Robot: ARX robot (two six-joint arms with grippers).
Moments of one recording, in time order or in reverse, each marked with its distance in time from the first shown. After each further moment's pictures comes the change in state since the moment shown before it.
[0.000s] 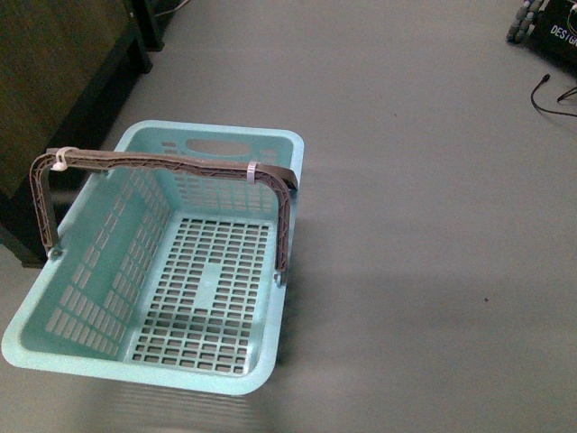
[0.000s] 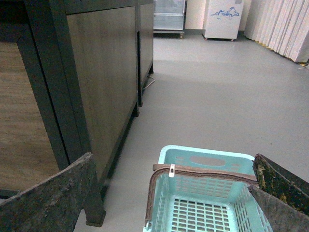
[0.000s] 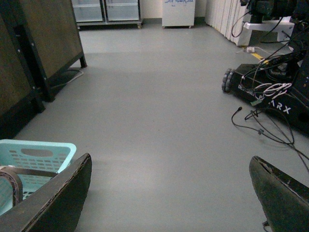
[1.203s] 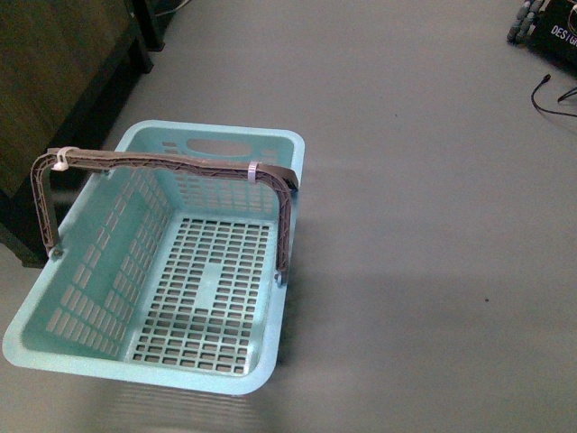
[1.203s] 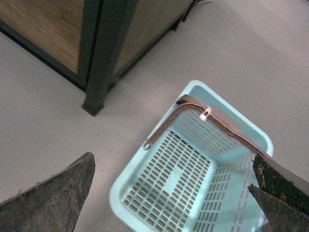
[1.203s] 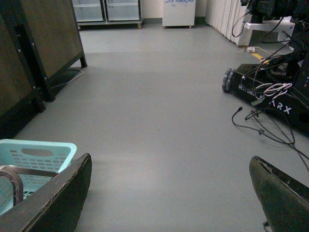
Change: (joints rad) left arm 0.159 0.667 0.099 0.128 0.003 -0.465; right arm 0.000 0.000 0.000 0.000 0.000 0.000
